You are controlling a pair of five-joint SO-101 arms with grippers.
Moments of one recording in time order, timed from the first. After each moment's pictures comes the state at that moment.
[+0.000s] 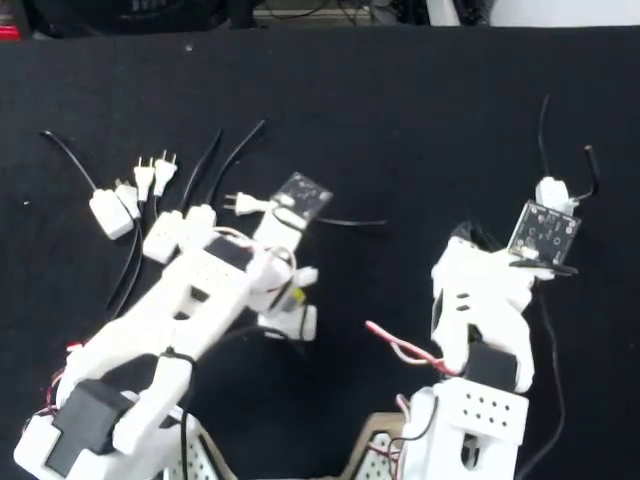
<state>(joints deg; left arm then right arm) 23.1 -16.7 45.6 48.7 -9.7 17.0 -77.0 81.5 35.4 -10.2</state>
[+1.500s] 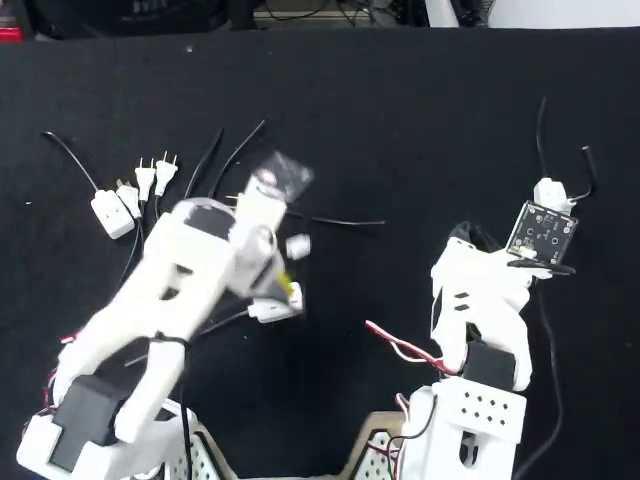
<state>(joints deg) 16.4 -16.2 33.4 64.2 -13.6 17.0 -77.0 81.5 35.4 -10.2</state>
